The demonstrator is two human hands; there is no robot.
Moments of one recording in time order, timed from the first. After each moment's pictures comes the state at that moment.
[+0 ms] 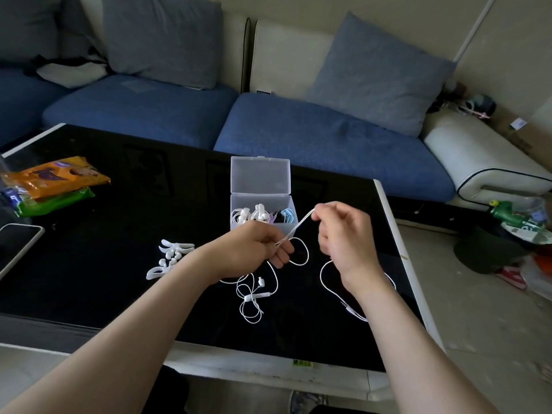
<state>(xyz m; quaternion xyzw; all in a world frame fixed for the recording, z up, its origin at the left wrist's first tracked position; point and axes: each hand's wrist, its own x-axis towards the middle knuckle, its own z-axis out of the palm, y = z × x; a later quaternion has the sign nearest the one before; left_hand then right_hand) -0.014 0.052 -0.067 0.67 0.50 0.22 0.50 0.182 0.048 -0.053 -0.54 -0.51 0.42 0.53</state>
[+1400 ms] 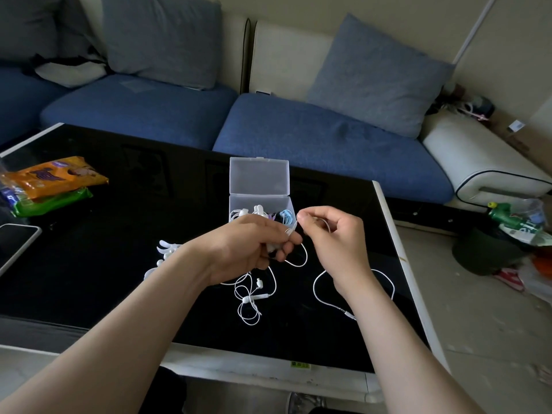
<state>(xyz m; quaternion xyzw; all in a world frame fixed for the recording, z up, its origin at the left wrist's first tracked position) -0.012 0.052 -0.054 0.50 0.42 0.29 0.70 0.178 0.052 -0.065 -0.55 -0.56 0.35 0.51</state>
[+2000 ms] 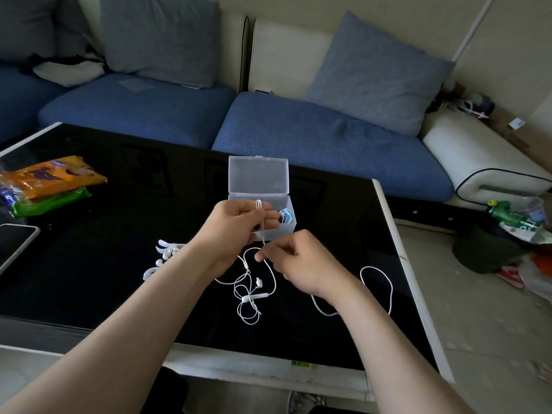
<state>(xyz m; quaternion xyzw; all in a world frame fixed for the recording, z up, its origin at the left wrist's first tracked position) -0.013 0.065 -0.071 0.43 0.51 0.49 0.57 0.155 0.042 -0.073 -0.54 -0.66 0.46 0.23</state>
